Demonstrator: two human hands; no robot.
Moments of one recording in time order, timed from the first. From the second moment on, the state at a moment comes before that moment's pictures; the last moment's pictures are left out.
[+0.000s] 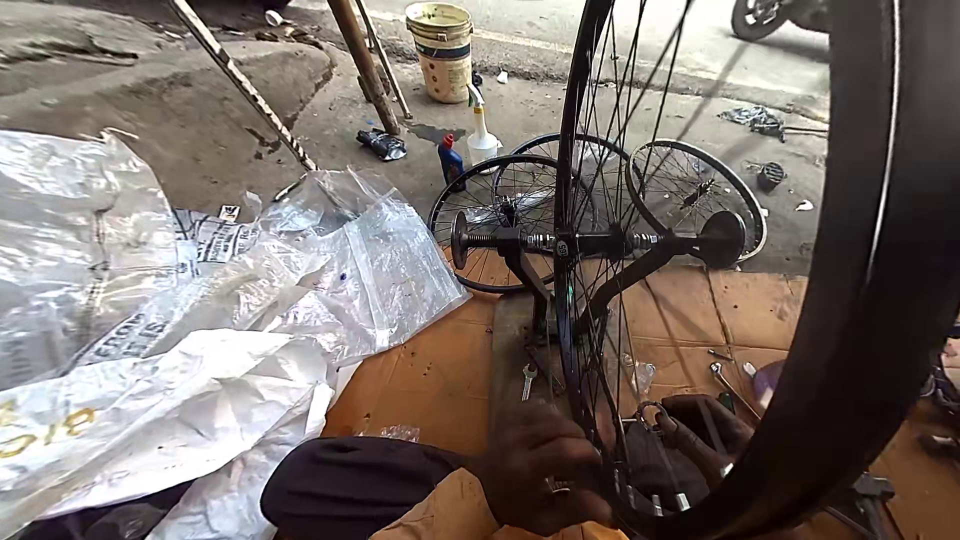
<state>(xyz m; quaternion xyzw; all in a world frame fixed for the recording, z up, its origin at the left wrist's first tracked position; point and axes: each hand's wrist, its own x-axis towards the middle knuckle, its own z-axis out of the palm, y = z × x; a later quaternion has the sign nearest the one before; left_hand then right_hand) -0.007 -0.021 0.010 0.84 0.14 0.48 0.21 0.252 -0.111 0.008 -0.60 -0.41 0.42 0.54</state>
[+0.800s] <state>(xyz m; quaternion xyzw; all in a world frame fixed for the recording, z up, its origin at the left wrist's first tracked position) -0.005 -0.050 -0.017 0.85 0.17 0.47 0.15 0.256 -0.120 0.003 -0.60 -0.40 0.42 0.55</state>
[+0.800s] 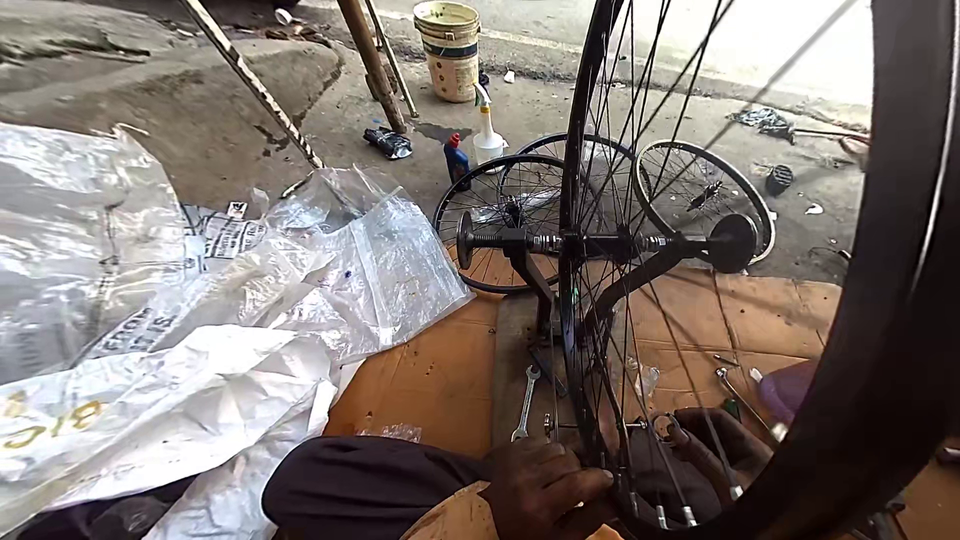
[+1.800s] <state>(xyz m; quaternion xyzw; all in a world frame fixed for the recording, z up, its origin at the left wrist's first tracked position) -0.045 -0.024 -0.068 0.75 0.39 0.28 0.45 0.231 -0.113 0.048 -0.40 -0.40 0.55 0.62</state>
